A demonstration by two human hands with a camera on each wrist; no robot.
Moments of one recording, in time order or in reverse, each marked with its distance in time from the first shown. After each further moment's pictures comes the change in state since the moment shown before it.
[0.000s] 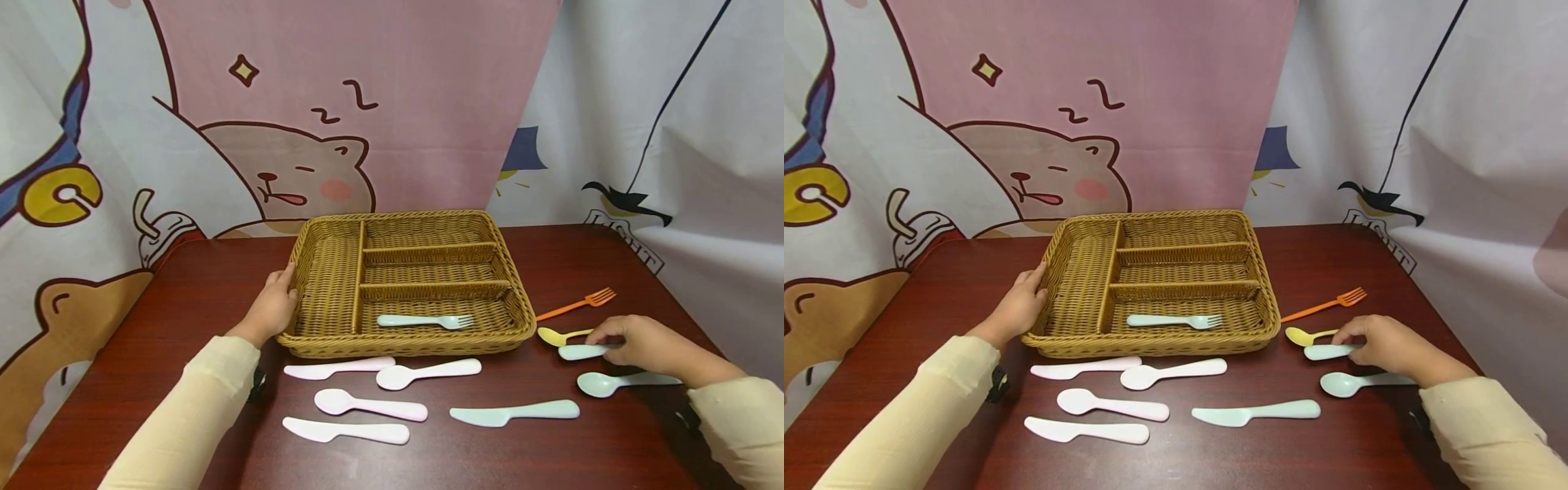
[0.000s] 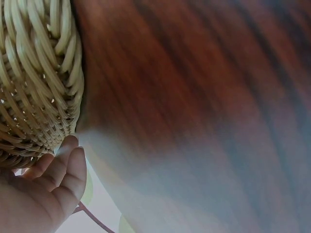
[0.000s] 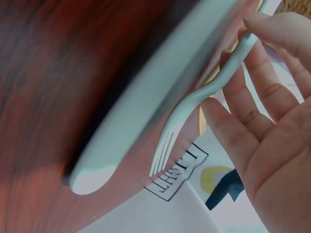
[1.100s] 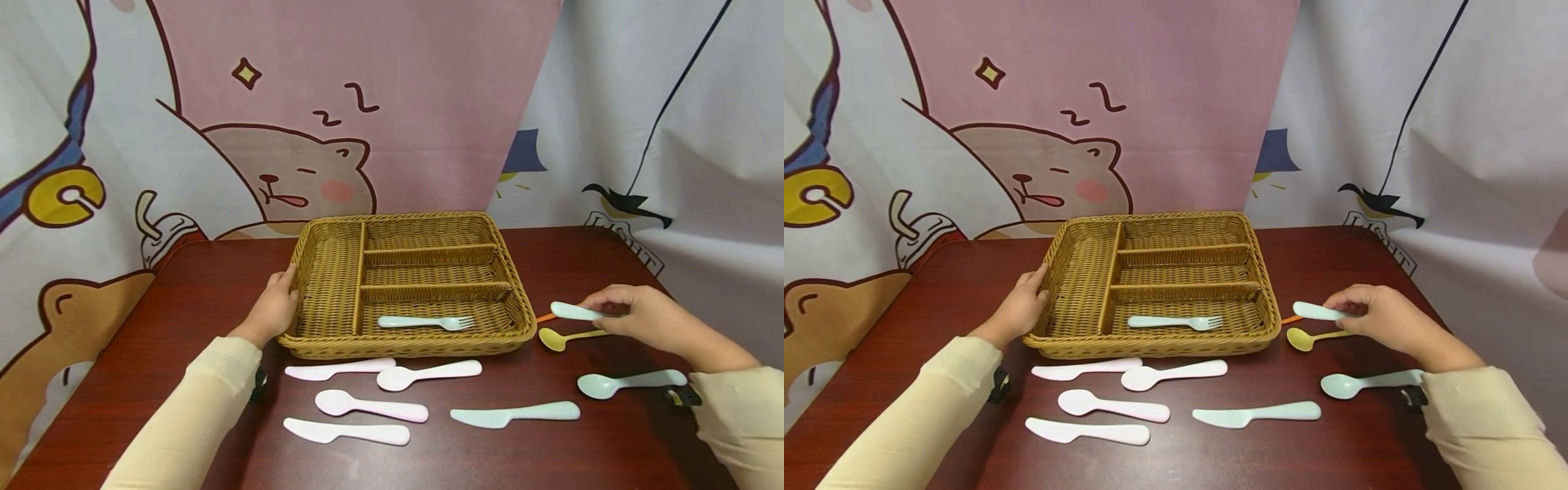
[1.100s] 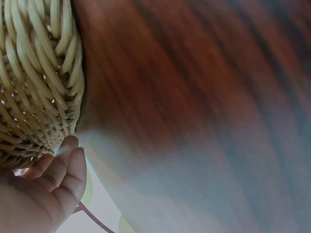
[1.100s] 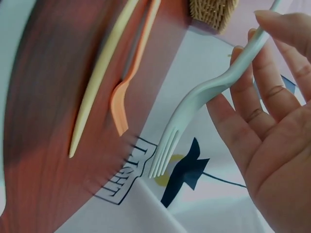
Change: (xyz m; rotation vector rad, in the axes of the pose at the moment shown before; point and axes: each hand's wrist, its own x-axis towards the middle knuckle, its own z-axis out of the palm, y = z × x) left_hand 0.000 0.003 0.002 0.012 0.011 -0.023; right_hand 0.011 -0.022 -0.031 0.109 0.291 -0.062
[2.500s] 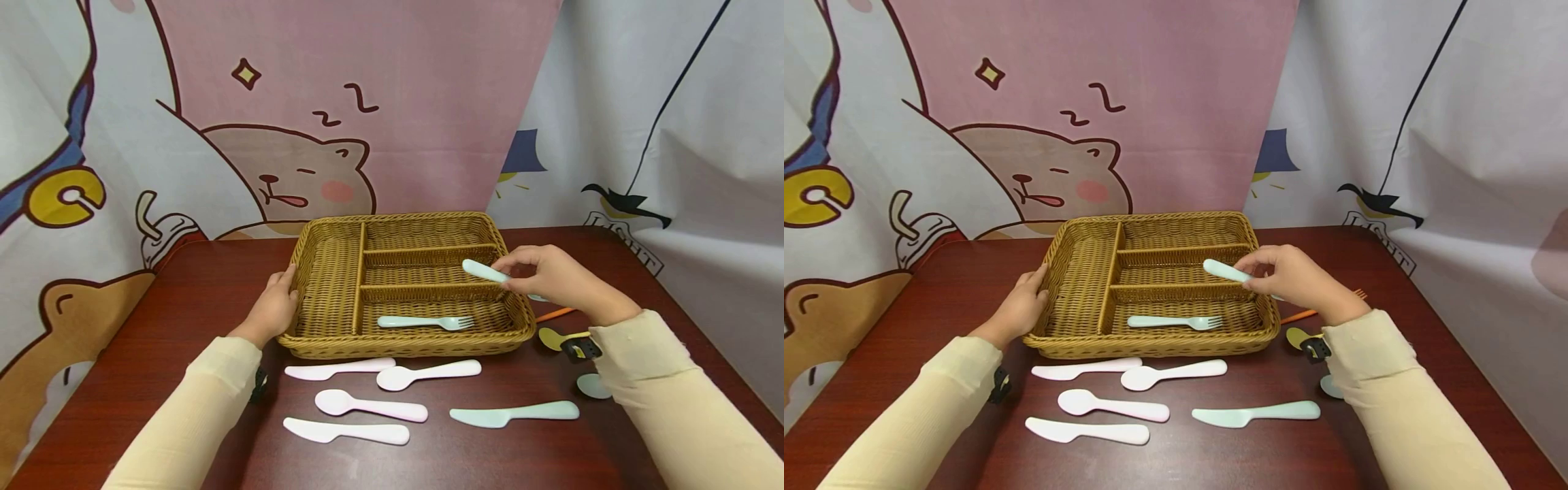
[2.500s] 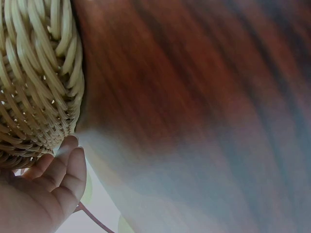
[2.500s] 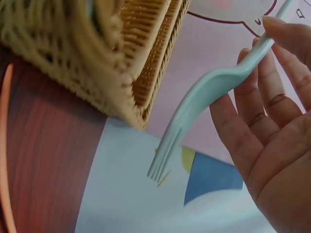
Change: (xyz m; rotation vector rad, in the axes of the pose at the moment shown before) left_hand -0.001 0.001 -0.002 -0.020 -0.017 -0.003; right_hand 0.087 -0.096 0.014 0.194 -0.138 -0.014
